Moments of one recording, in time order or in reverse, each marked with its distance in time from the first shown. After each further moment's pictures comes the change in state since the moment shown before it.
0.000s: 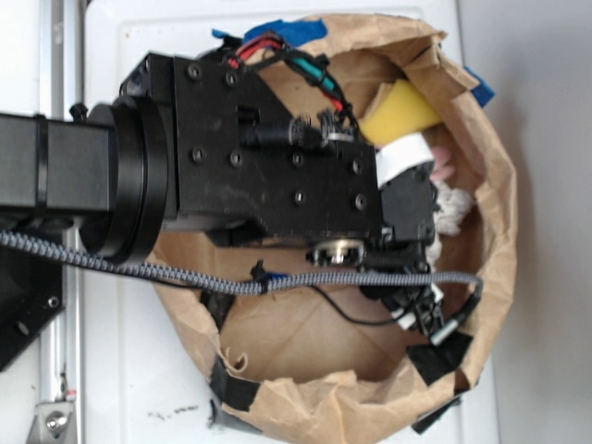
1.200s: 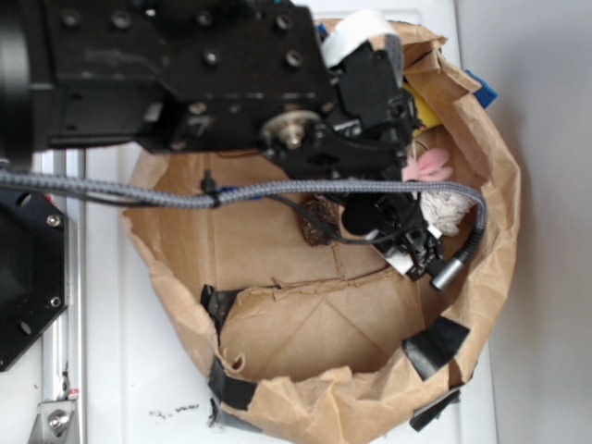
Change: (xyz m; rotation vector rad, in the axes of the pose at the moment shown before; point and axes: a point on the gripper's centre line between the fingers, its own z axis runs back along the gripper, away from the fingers) arm 0.022 0.026 0.040 -0.056 -0.020 0.083
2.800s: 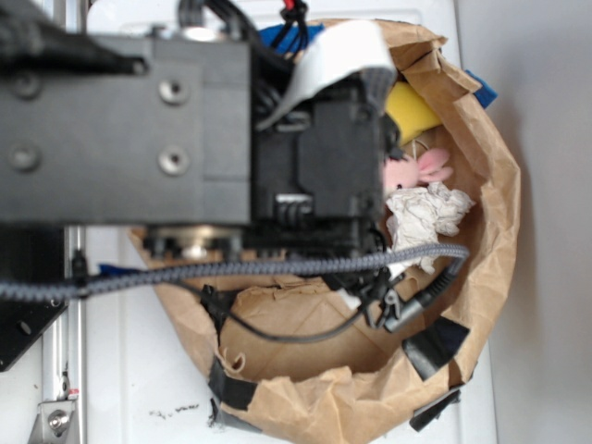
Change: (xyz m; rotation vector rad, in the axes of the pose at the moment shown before) arm -0.020 -0.007 0.064 0.162 -0.045 -0.144
